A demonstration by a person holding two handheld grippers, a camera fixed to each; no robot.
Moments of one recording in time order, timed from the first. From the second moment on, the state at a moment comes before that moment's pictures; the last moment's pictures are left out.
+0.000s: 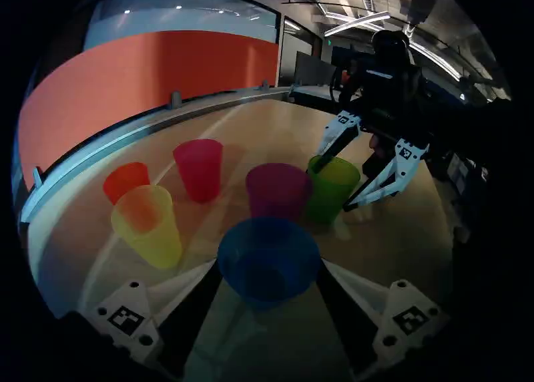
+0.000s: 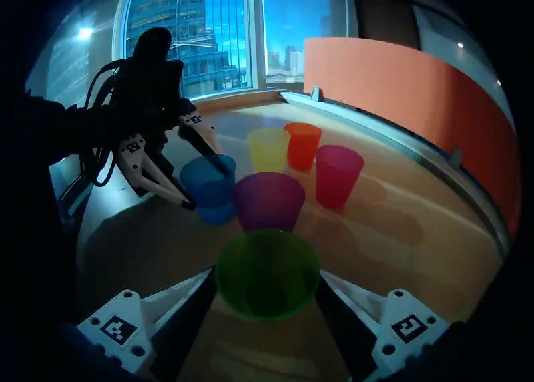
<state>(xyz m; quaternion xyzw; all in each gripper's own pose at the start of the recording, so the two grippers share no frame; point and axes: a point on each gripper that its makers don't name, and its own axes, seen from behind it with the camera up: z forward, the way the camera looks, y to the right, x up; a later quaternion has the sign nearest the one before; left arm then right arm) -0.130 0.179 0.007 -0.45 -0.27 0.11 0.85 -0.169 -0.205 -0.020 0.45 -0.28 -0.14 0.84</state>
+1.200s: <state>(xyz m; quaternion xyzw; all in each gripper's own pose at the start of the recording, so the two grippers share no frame) -0.107 0.174 0.003 -0.43 -0.25 0.10 0.86 -0.135 -0.205 -0.028 0.45 -0.25 -0.14 0.85</state>
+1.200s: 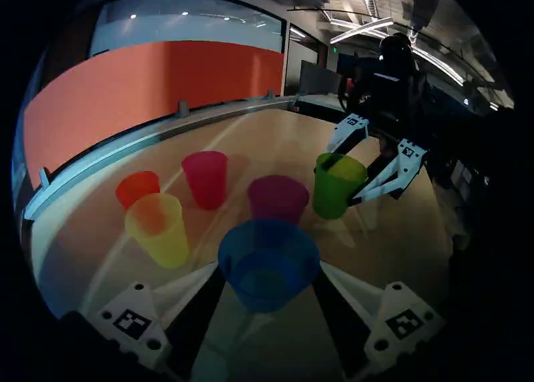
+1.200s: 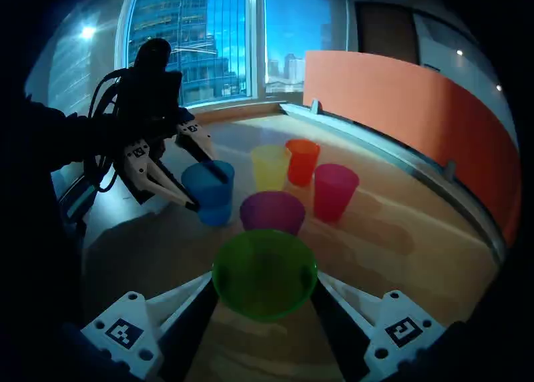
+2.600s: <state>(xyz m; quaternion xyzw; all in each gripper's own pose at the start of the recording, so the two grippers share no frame) 0.007 0.170 -0.010 -0.38 -0.13 0.05 0.91 -0.015 -0.215 -0.031 0.42 -0.12 -0.08 0.90</state>
